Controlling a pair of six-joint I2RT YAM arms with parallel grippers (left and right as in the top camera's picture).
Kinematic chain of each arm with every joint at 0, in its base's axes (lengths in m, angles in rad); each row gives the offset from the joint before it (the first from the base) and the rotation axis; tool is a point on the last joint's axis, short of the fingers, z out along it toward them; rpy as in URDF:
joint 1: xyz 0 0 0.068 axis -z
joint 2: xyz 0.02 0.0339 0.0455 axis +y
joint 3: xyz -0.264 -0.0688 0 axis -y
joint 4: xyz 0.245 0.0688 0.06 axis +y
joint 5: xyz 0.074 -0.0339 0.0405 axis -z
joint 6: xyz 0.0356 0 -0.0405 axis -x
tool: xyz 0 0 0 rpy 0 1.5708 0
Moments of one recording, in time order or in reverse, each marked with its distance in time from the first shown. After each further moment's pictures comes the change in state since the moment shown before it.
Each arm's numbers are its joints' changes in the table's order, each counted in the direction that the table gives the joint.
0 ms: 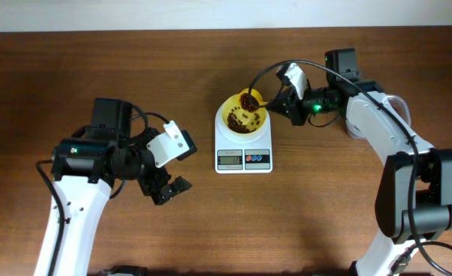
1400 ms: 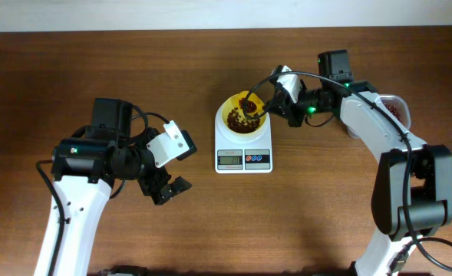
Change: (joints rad) left arm 0.000 0.000 0.000 0.000 0.000 0.000; right arm -0.028 0.023 0.000 -0.026 0.077 0.108
